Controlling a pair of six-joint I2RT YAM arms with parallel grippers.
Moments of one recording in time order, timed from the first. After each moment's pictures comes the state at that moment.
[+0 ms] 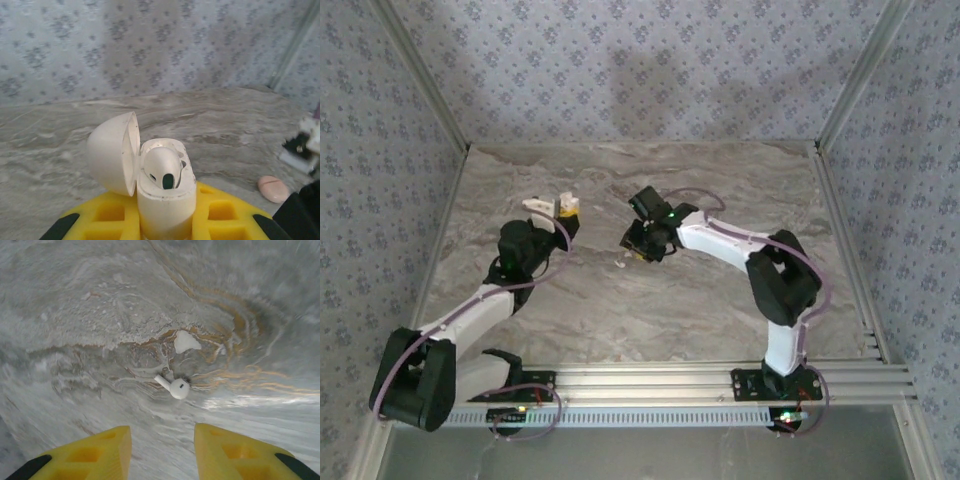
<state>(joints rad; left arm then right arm) -0.32 1.13 0.47 0.52 0.16 -0.18 0.74 1.89 1.38 -0.54 -0.19 1.21</state>
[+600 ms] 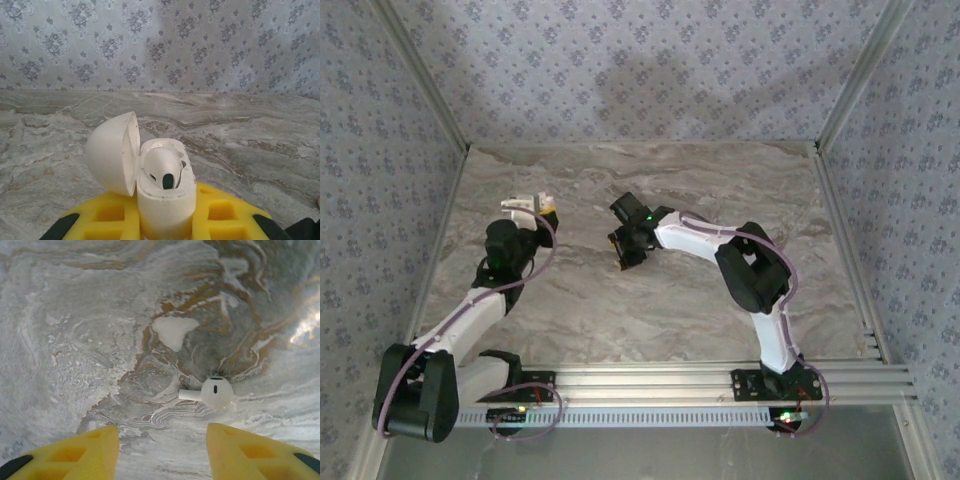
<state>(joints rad) -0.21 1.08 0.47 0.42 0.08 -0.18 0.79 2.07 1.52 -0.53 -0.19 1.94</state>
